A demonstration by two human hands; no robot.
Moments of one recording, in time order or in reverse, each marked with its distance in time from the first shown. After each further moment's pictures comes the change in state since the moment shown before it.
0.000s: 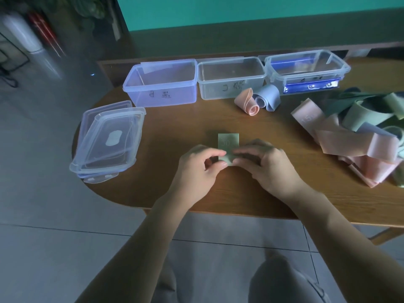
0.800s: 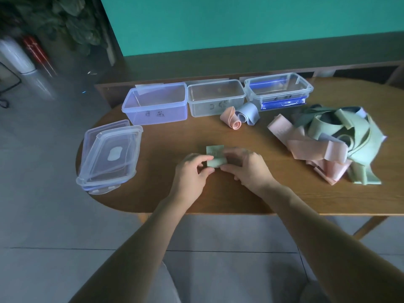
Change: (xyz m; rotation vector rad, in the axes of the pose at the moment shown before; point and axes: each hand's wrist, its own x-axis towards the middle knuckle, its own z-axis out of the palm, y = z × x) left_hand 0.007 -0.001 0.011 0.012 0.057 -0.010; right_hand 0.008 -0.010 -0.004 0.151 -0.047 0.270
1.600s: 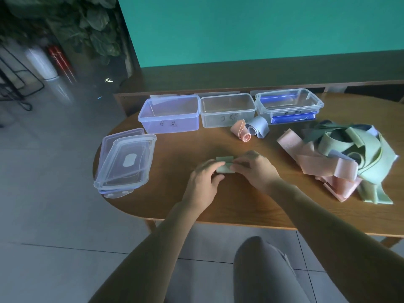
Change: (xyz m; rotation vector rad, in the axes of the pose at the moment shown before) left_hand 0.007 0.000 0.005 0.092 0.019 0.135; right_hand 0.034 0.003 -0.008 -0.226 -0.017 -0.008
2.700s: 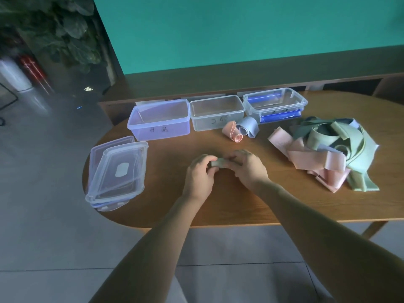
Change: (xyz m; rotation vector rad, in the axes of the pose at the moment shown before) left_hand 0.027 -0.010 0.007 -0.055 0.044 -0.029; right_hand 0.006 -0.006 0.019 0.114 0.147 0.101
